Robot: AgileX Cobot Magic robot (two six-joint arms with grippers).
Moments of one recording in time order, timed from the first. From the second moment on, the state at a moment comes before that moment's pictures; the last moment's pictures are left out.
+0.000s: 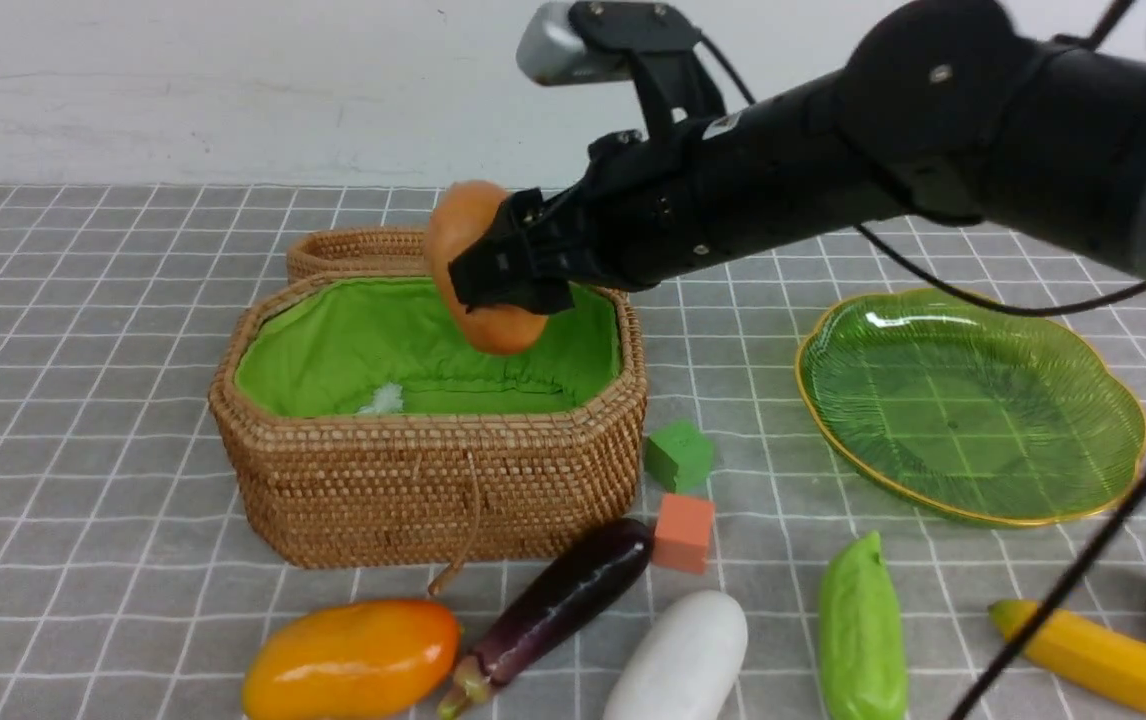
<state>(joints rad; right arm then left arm) 0.55 1.86 -1.63 0.77 0.59 -0.57 -0.04 -0.01 0.03 0.20 0.39 -0.27</state>
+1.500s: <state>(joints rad) 0.42 1.67 -0.90 0.20 0.62 0.26 -0.04 -0.01 0.03 0.21 0.39 -0.27</state>
